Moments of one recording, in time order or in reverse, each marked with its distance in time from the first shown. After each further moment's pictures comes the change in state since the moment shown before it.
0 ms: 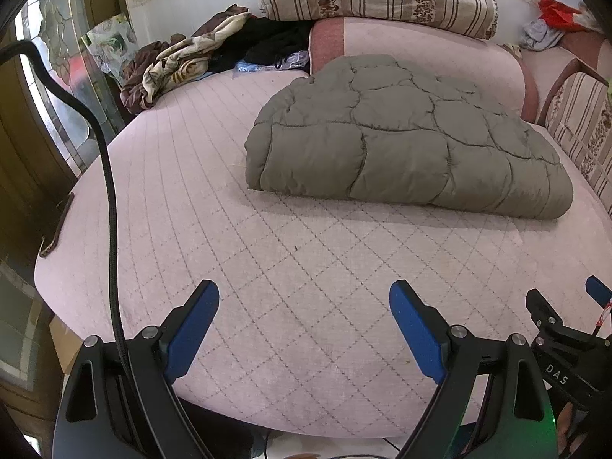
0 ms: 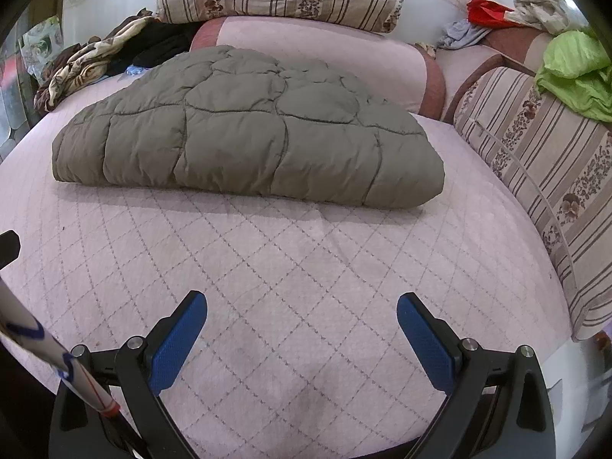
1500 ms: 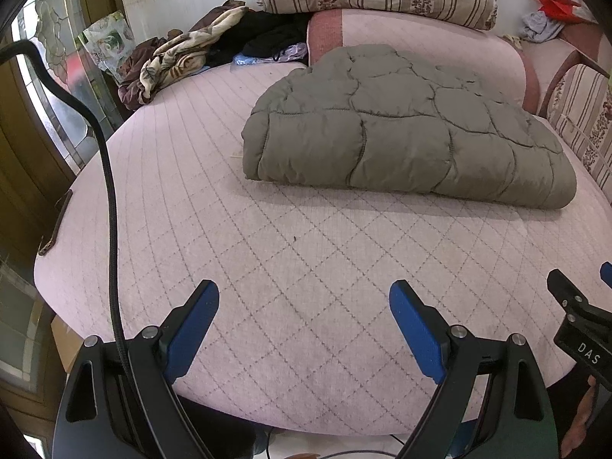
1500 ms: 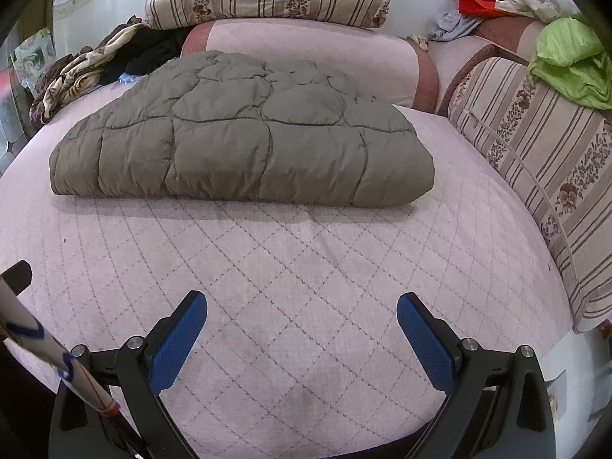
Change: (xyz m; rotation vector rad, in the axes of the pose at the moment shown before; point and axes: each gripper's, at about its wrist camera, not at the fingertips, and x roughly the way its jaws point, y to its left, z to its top) left arm 0.007 -0.001 -0.007 0.010 0.022 0.004; right arm -0.006 -0.011 0.006 0.039 0.004 0.002
